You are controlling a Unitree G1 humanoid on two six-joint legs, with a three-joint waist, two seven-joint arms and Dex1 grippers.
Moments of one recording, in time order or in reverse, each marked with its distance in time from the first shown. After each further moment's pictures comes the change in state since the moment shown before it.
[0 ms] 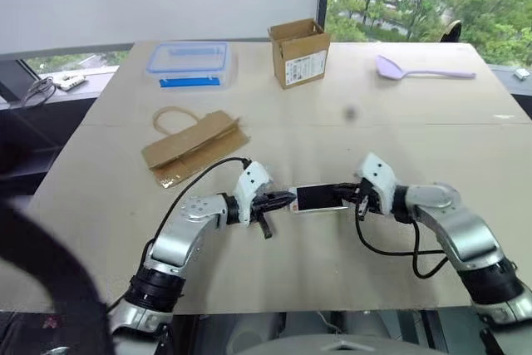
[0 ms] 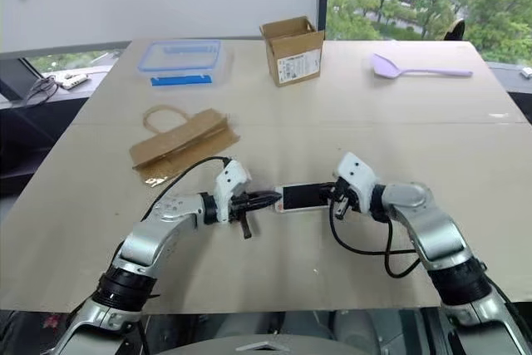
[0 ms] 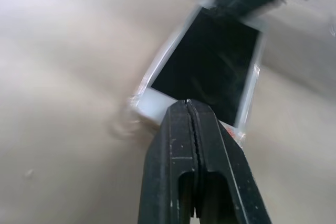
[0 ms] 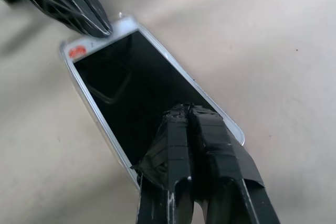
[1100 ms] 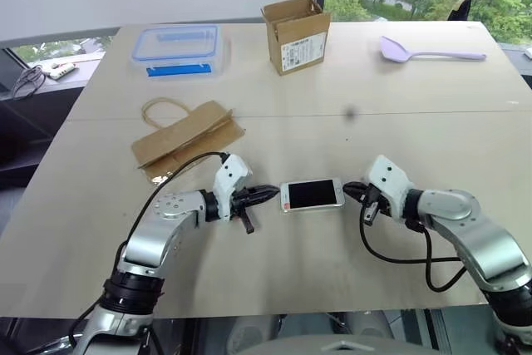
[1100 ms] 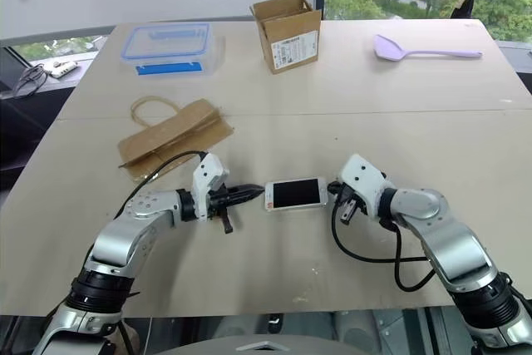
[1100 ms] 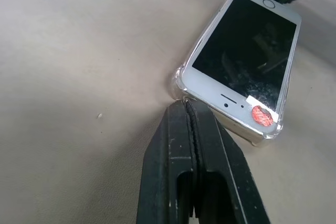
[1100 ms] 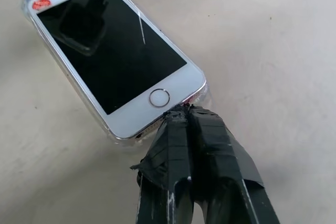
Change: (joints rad) left arm 0.024 0.088 0.043 -0.049 -0.013 0.028 -0.040; right arm 0.007 -0.116 0.075 -0.188 -0.033 0.092 -0.130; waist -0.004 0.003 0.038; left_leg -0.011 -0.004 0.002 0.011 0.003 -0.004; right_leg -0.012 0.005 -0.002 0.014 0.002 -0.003
